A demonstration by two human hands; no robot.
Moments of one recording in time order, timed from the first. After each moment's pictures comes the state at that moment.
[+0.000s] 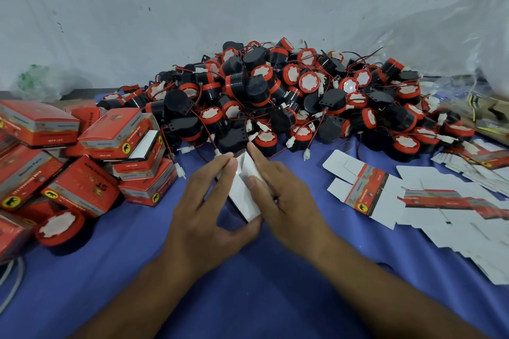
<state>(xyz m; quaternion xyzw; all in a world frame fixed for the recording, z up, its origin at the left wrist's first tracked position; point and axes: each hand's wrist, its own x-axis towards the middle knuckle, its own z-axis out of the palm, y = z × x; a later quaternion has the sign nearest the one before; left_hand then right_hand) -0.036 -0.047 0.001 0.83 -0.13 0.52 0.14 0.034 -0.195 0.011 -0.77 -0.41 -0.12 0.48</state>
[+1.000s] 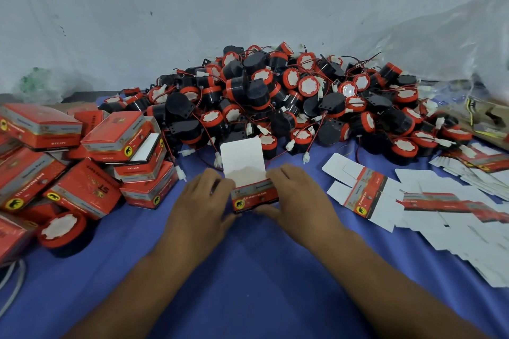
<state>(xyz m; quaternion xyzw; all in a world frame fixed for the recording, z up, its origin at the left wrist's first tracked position) -0.026 -0.024 -0.005 0.94 -0.07 0.33 0.04 0.059 -0.204 0.016 -0.91 -0.37 -0.11 0.15</state>
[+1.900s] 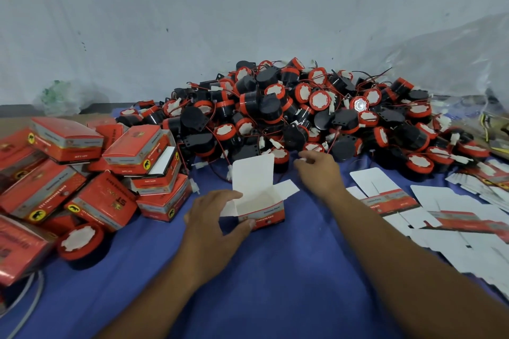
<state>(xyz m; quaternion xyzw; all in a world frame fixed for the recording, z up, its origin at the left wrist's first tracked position) -0.034 -0.017 -0.018 0.90 0.07 0.25 0.35 0.163 -0.186 0.011 -0.86 -0.13 -0.03 0.49</state>
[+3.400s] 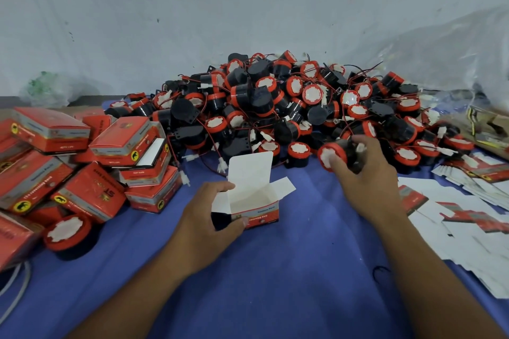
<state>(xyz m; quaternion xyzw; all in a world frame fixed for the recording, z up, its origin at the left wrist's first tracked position) -0.035 -0.020 -0.017 0.89 0.01 0.23 0.40 0.108 -0.275 0.032 -0.84 -0.13 -0.19 0.50</state>
